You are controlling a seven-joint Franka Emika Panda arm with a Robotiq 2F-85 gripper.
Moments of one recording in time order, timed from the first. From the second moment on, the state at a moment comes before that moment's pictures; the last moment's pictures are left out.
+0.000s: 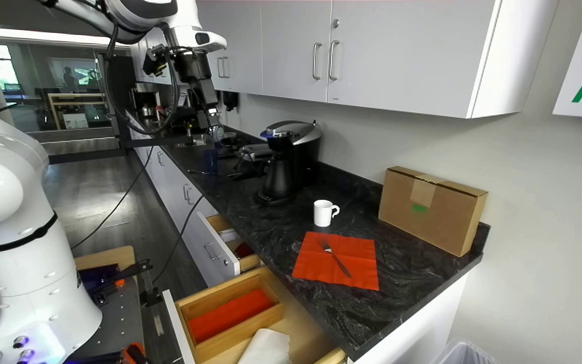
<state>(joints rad) 0.04 -0.67 0.33 -2.46 -0.03 1.91 0.30</state>
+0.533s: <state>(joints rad) -0.04 -0.41 0.26 -2.42 -0.16 2.12 0.37</state>
